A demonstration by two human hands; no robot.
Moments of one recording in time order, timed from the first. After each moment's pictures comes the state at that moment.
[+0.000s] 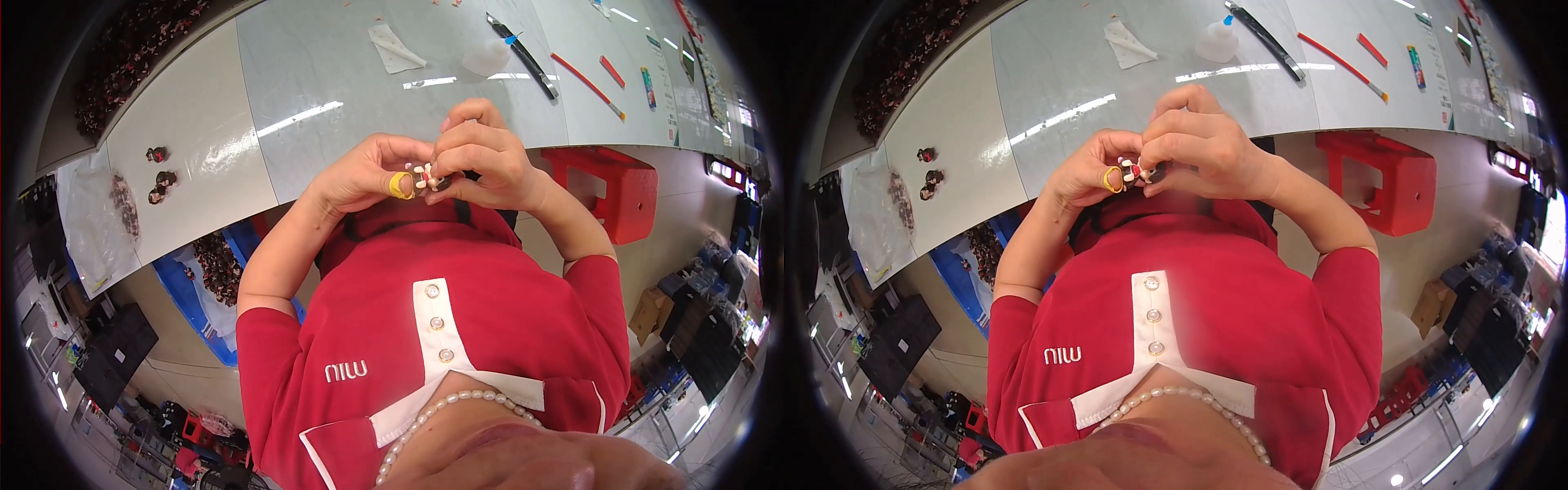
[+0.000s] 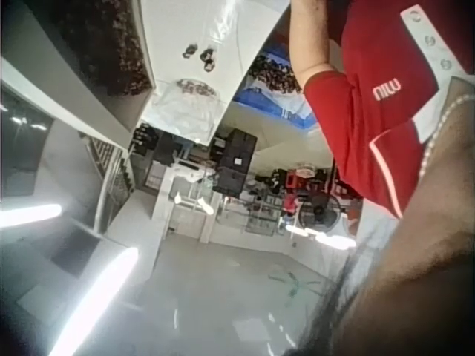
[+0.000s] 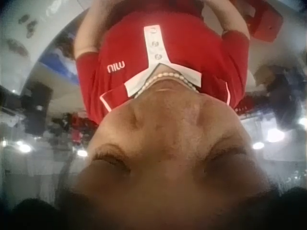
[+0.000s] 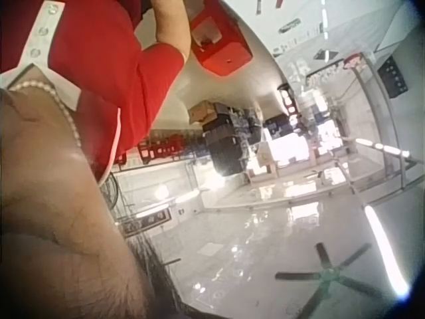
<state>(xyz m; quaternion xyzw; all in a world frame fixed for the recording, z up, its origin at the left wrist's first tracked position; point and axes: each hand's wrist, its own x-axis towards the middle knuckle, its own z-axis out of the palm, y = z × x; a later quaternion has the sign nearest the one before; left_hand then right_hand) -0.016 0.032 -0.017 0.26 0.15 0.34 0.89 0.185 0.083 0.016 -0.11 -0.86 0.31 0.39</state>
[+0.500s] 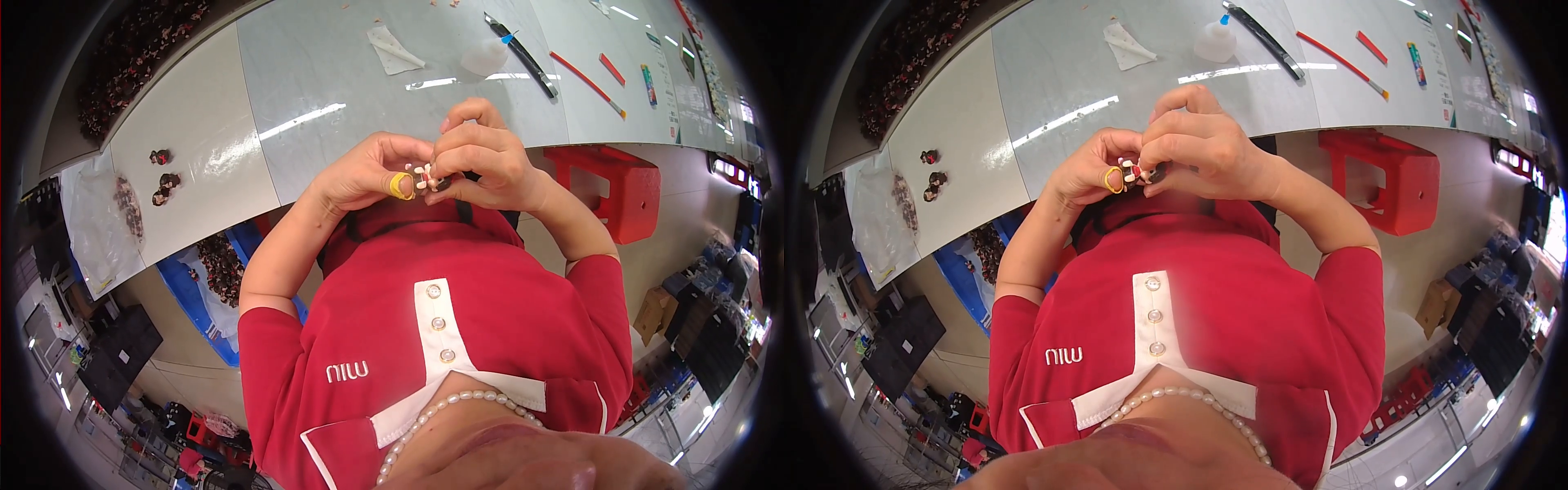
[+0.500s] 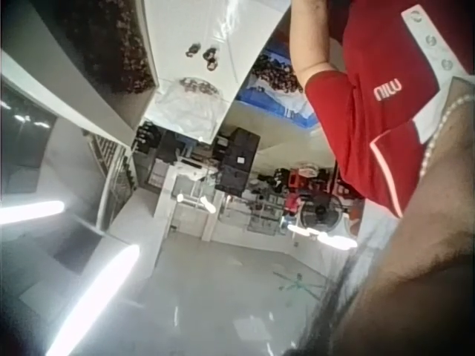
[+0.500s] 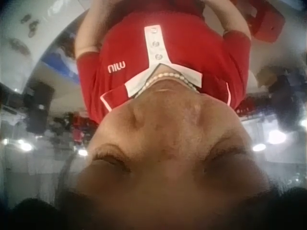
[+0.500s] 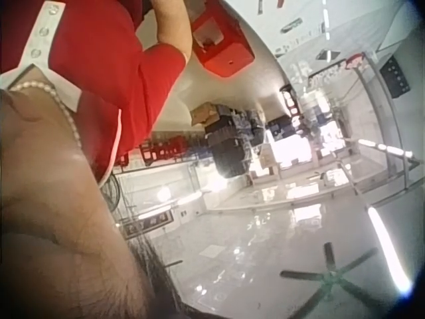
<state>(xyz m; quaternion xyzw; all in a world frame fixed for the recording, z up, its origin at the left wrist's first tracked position) -0.016 0.035 -0.015 0.27 0.16 0.33 0.89 0.186 0.082 0.017 -0.11 -0.86 0.31 0.39</state>
